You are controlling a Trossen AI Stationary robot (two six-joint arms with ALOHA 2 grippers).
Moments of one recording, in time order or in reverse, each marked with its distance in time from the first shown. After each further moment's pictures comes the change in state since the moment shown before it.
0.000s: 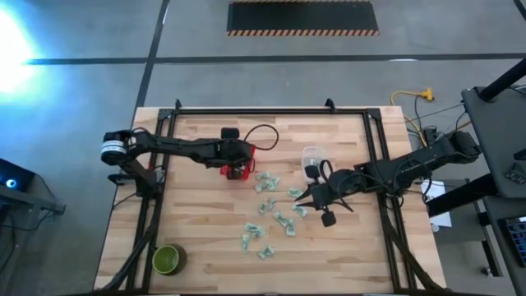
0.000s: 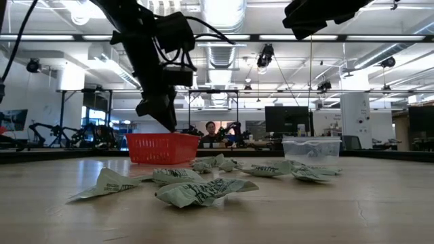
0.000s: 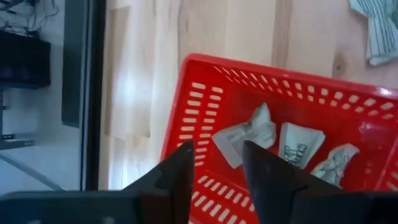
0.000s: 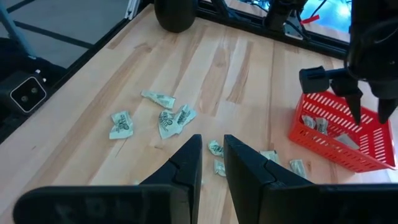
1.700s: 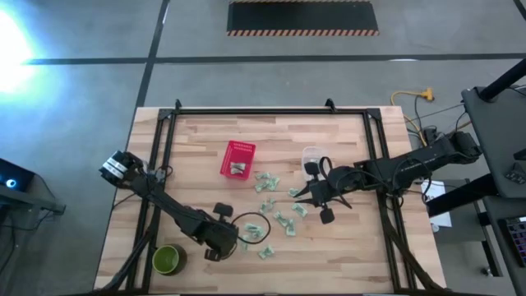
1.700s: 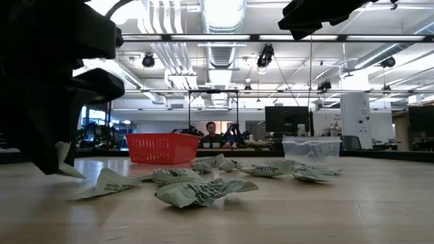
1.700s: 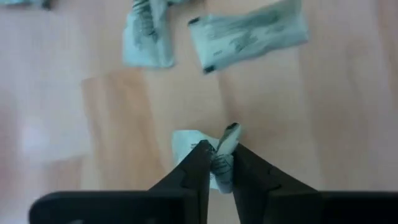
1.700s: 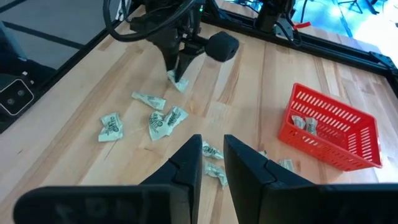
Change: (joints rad) left arm -0.754 0.119 -0.010 -0.045 0.266 -0.621; right arm -0.028 -0.002 0.007 0.000 -0.001 -0.011
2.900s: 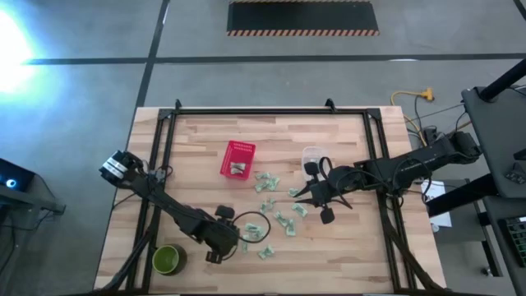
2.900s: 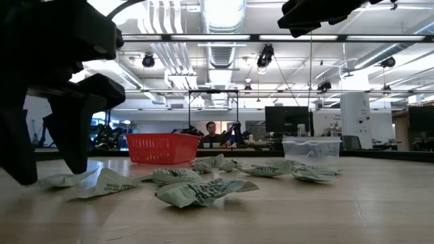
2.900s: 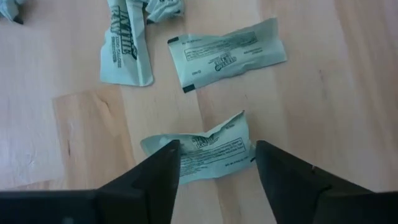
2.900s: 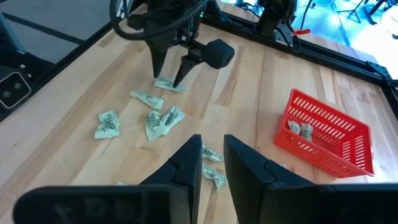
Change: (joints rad) left arm -0.001 0.003 -0.049 0.141 0.047 -0.009; right arm 0.000 0.000 0.004 0.000 0.000 -0.052
